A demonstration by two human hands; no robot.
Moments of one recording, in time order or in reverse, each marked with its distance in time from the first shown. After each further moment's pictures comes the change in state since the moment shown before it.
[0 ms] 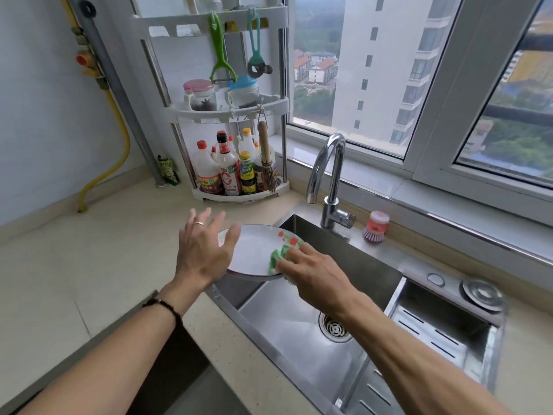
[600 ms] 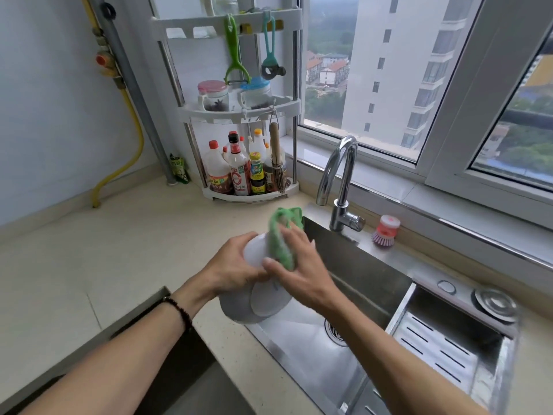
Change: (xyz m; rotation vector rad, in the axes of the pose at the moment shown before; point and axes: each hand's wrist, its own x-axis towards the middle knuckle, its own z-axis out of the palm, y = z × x) left_hand -0.015 0.011 0.000 -0.523 -0.379 -0.004; right_hand 0.030 -0.037 -0.013 0.787 0.016 0.486
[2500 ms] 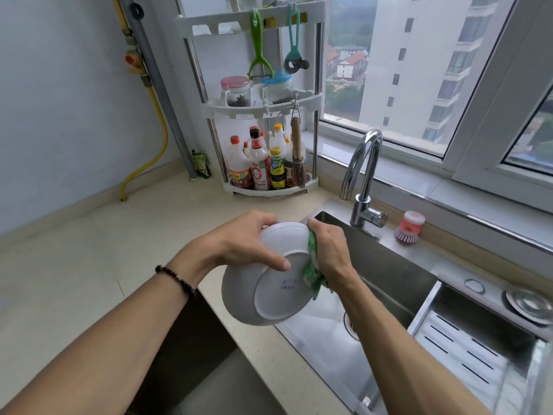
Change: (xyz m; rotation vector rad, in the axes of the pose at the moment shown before) left_hand -0.018 0.053 -0.046 0.286 -0.224 -0.008; right_hand 0.030 0.003 0.013 0.381 0.247 0.273
